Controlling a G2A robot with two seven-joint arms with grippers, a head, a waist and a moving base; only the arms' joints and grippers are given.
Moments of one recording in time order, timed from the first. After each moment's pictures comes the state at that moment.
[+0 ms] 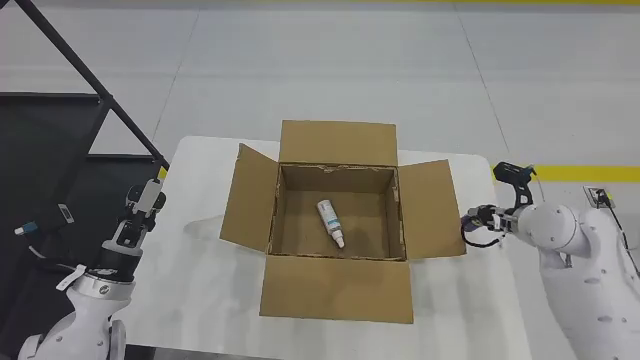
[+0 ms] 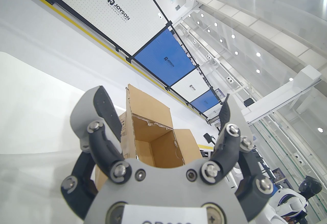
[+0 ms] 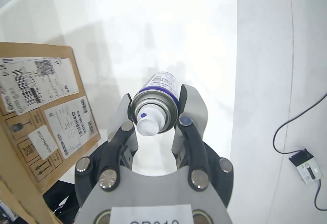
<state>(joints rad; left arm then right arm) 1.43 -1.33 -1.87 -2.01 0.21 -0.25 -0.36 -0.81 -1.12 1.50 -1.34 -0.93 0.19 1.18</state>
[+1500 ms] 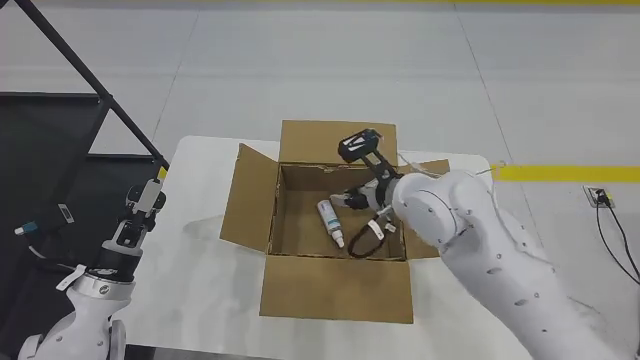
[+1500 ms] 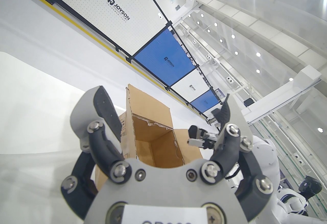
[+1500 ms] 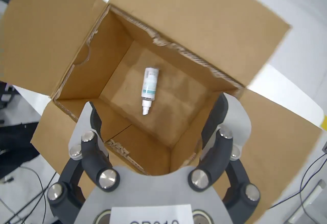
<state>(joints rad) 1.43 -1.33 -1.87 -2.01 0.21 -0.25 -0.36 -0.44 -1.24 0.80 -1.52 -0.77 0.11 1.13</state>
